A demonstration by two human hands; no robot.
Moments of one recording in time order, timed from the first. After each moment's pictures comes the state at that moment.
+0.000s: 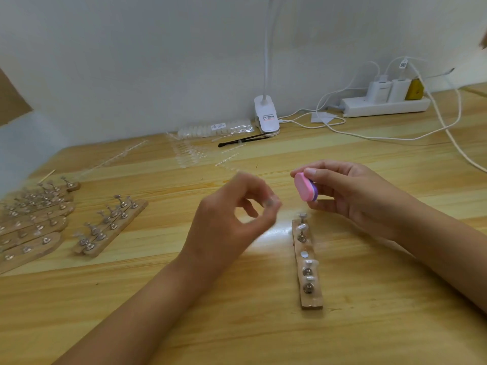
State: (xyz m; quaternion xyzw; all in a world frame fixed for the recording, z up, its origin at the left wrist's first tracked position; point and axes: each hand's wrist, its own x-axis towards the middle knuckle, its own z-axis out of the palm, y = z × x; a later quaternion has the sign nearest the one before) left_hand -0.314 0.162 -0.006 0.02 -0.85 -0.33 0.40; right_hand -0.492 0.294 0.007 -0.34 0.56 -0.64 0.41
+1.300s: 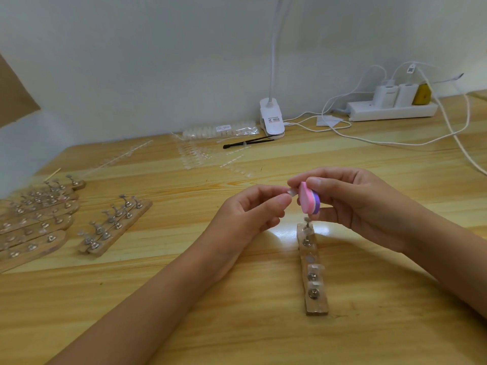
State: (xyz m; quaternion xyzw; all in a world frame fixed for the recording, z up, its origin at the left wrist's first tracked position) left_hand -0.324 0.165 -0.004 0.15 -0.66 -0.72 0.17; right_hand -0.484 0.299 0.014 -0.42 0.50 -0.61 0.44
